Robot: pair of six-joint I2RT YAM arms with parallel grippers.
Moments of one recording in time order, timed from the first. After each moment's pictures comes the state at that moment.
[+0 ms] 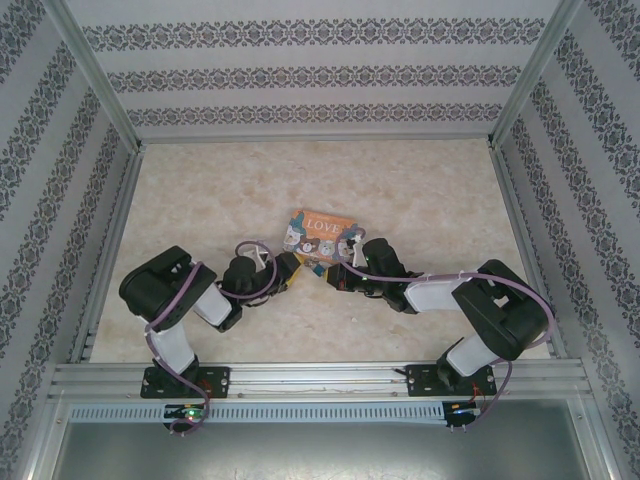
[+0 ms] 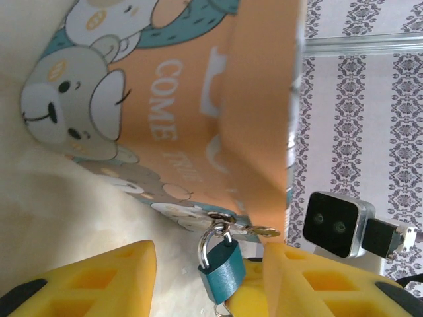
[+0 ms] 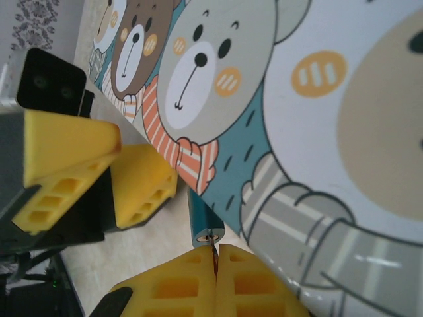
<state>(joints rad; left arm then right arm) -0.56 1.79 0.28 1.22 0.28 -1.41 0.65 1.54 0.46 0.49 -0.43 0.84</state>
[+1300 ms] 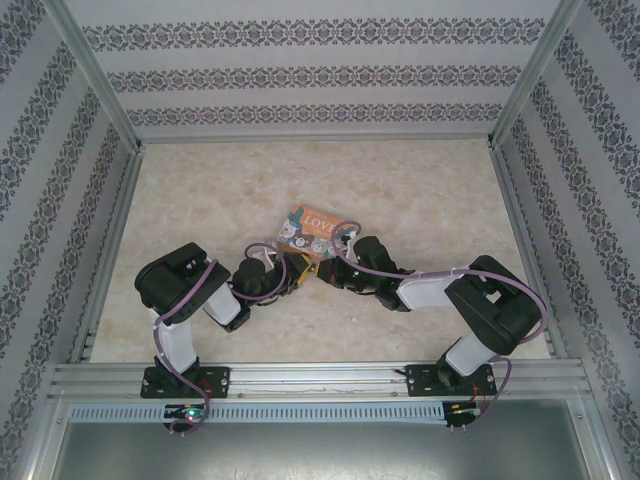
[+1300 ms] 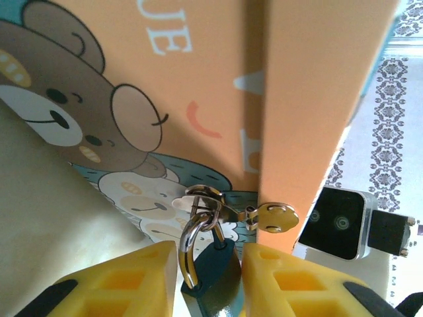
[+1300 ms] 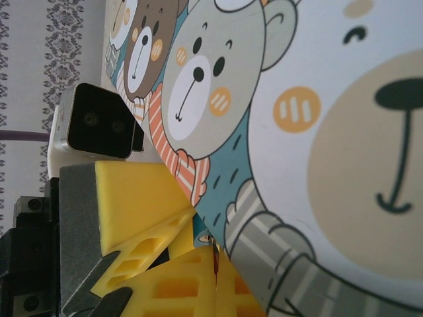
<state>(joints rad) -0.62 1.87 0.33 1.29 0.24 -1.50 0.70 1.59 0.51 0.54 -0.40 1.04</state>
